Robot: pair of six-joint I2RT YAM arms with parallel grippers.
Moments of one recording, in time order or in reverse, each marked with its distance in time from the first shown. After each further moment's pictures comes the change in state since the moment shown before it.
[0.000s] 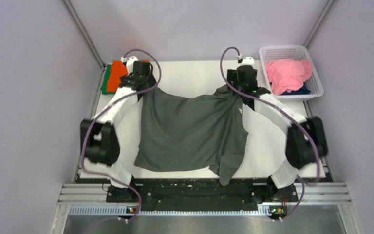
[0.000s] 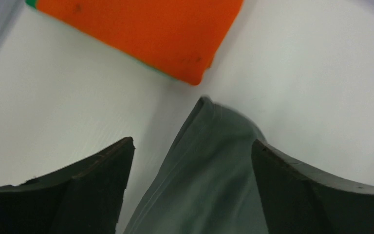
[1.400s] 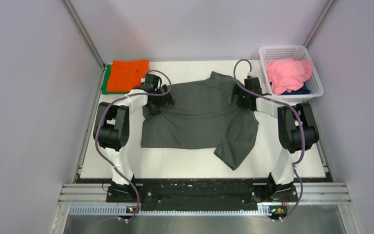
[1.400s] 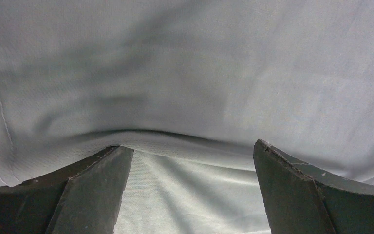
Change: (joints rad) left arm -0.030 0.180 -0.094 0.036 0.544 -0.140; right arm -0.164 0.161 -0.091 0.001 -0.293 0.271
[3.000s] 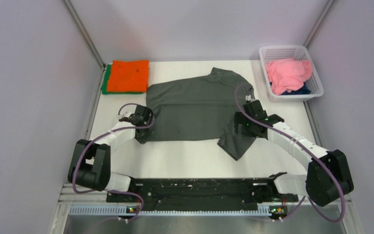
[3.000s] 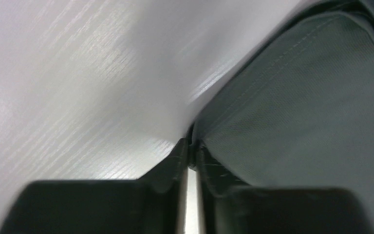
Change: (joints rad) left arm -0.026 -0.535 -0.621 -0.124 -0.341 -0.399; right arm 0.230 -0.625 -0.355 -0.491 0.124 -0.031
